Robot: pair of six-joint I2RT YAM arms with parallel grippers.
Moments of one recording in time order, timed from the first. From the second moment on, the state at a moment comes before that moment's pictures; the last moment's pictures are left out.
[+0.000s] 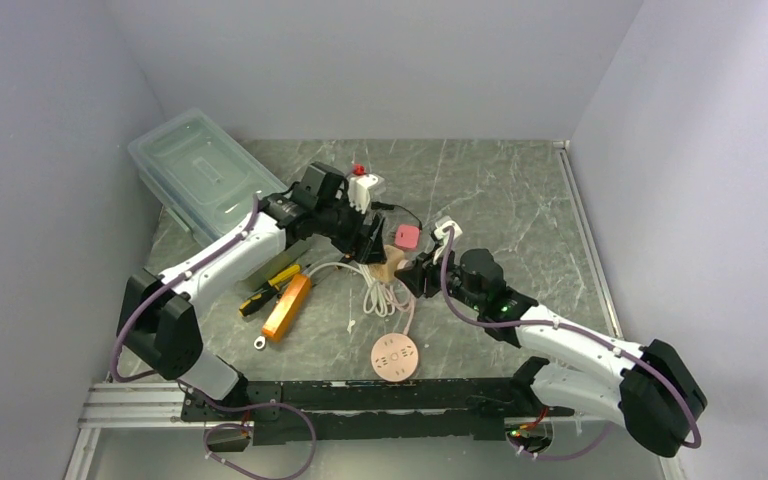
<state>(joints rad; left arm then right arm) -0.62 1.53 1.28 -0.55 0.47 -0.07 0.74 1.02 0.45 0.33 -0.11 0.25</state>
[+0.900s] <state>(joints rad) -0.58 1.69 1.30 -0.52 0.74 -0.18 0.74 1.00 0.43 0.31 -0.11 0.23</state>
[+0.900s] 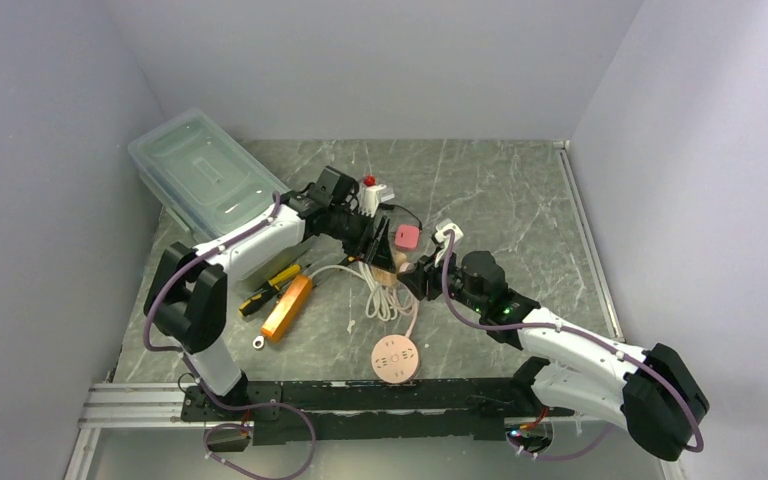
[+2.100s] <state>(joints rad) -0.62 1.72 1.32 -0.55 0.61 -0.18 0.76 1.05 0.48 0.25 -0.05 0.21</state>
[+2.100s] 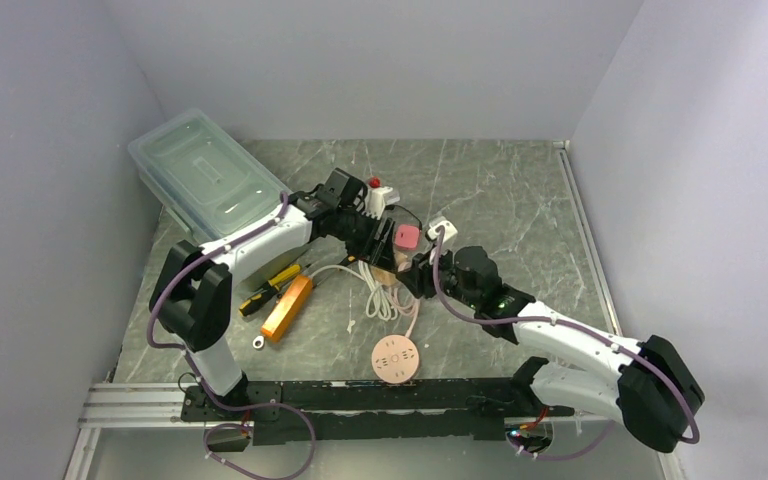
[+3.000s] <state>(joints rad) -0.63 1.71 1.33 -0.58 0.58 -0.16 0.82 1.03 0.47 0.25 0.05 0.19</state>
